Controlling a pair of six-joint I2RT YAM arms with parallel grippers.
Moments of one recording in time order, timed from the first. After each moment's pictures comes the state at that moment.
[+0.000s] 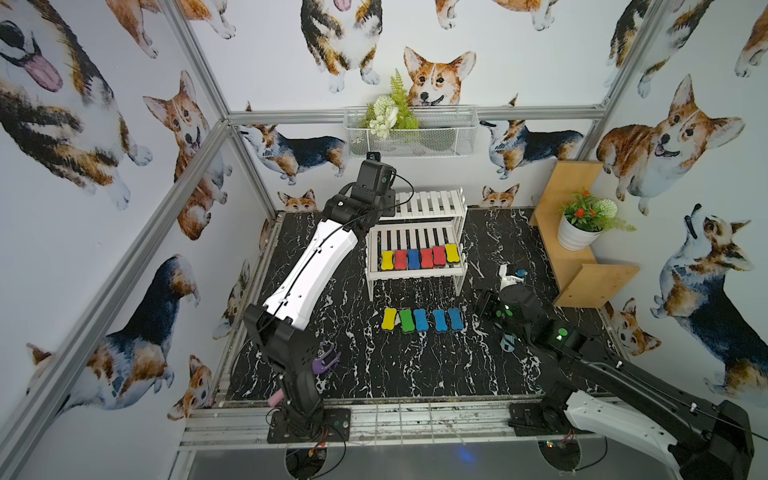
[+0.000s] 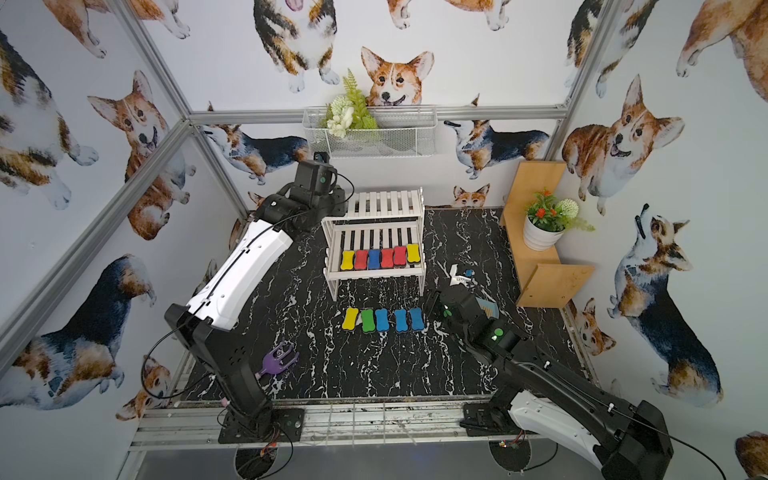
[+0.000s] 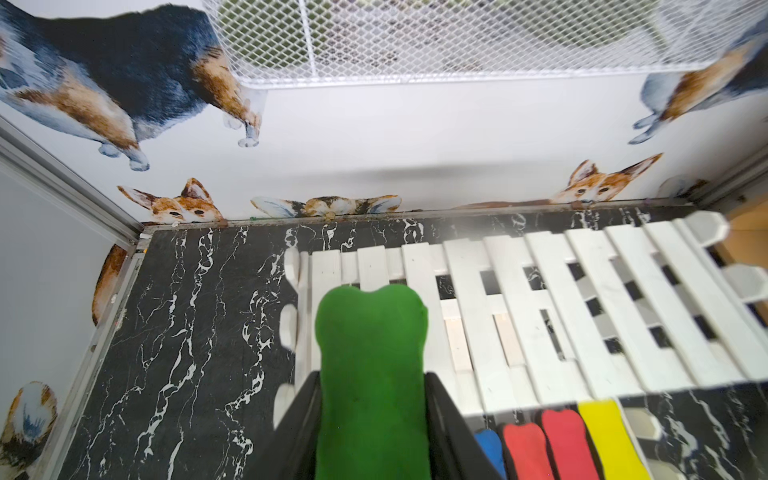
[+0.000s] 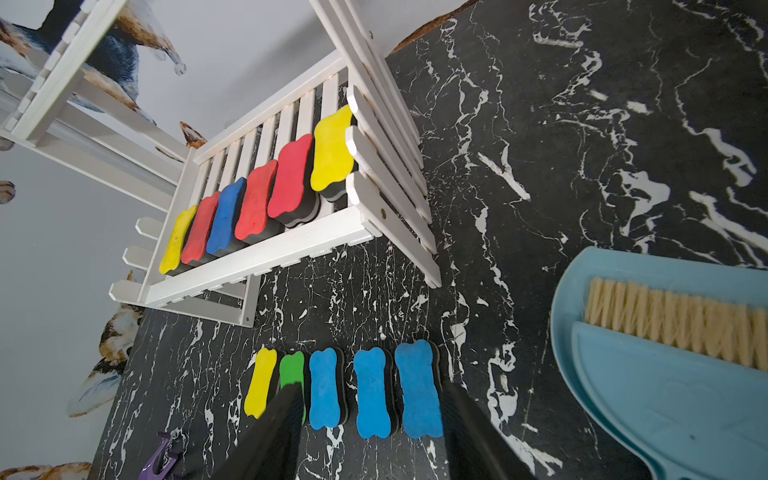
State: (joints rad) left arm -0.48 1.73 1.98 -0.83 -0.36 -0.26; right arm 0.70 0.87 0.64 -0.34 0.32 0.83
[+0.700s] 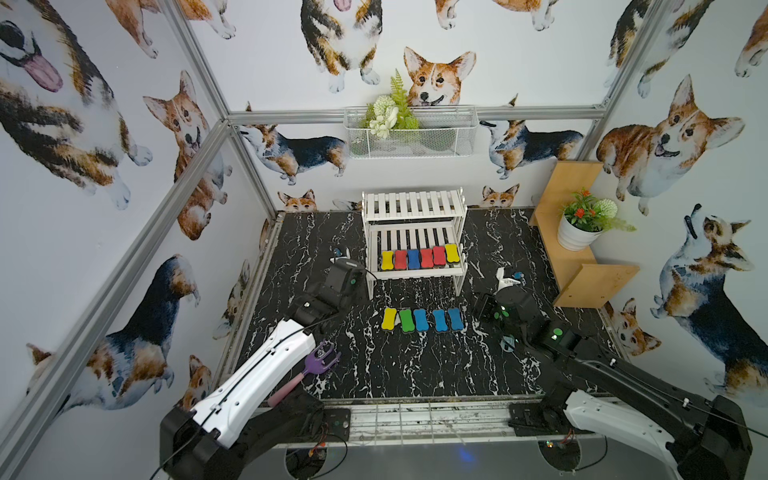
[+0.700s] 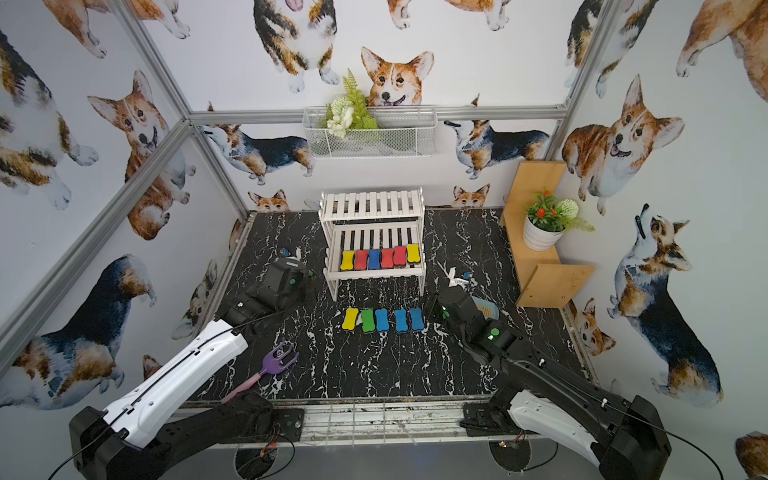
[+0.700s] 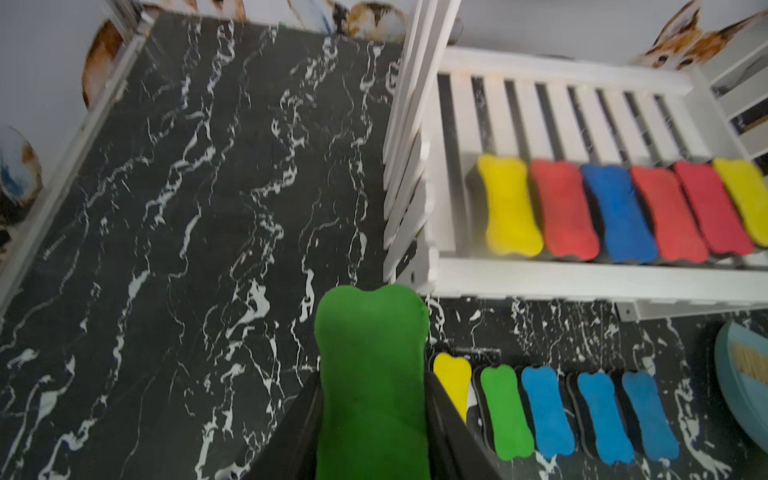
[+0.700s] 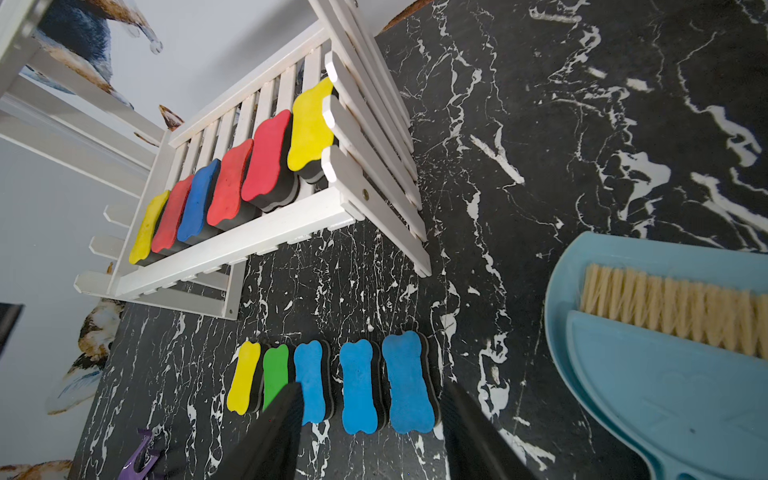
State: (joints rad) left arm -0.52 1.04 0.87 -0.63 -0.34 -0.52; right arm 0.69 0.90 0.61 -0.32 0.30 0.83
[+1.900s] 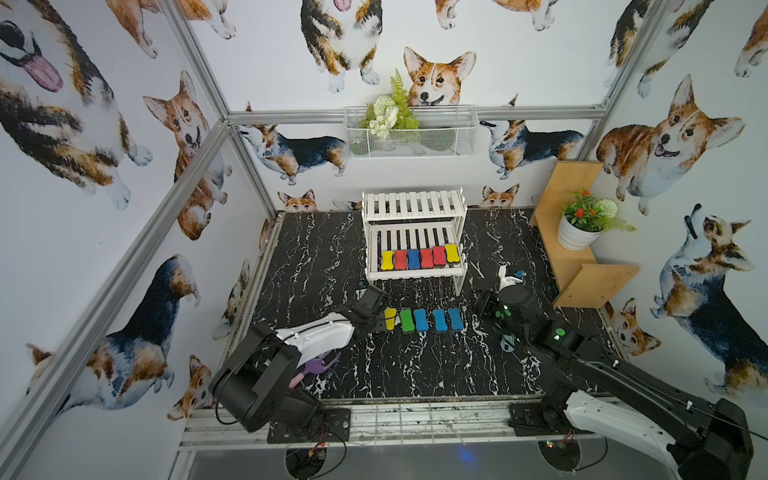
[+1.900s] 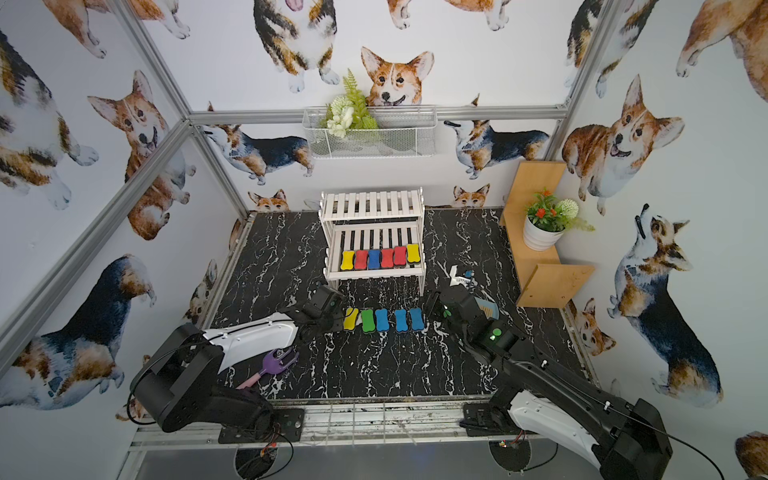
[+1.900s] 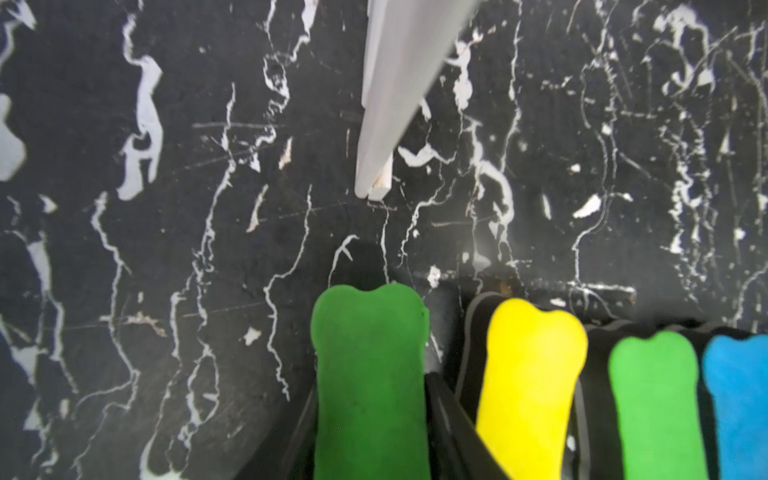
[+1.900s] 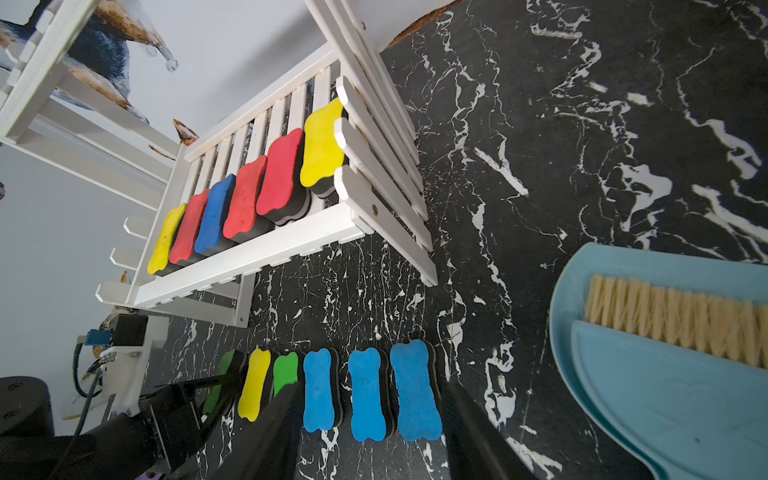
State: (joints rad) left arm -0.58 1.45 0.63 -0.27 -0.23 -0.68; right arm 0.69 0.89 0.62 -0.31 0.31 0.83
